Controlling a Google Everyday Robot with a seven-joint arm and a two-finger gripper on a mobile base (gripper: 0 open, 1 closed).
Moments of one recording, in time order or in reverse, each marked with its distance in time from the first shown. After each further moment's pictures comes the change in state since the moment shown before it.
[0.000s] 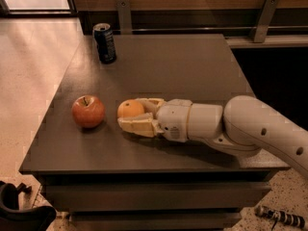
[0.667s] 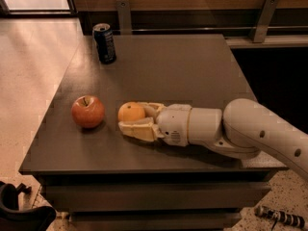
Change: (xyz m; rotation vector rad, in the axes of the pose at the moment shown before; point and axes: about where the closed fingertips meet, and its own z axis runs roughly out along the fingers) arm 0.017 0.008 0.001 -0.040 0.028 0.034
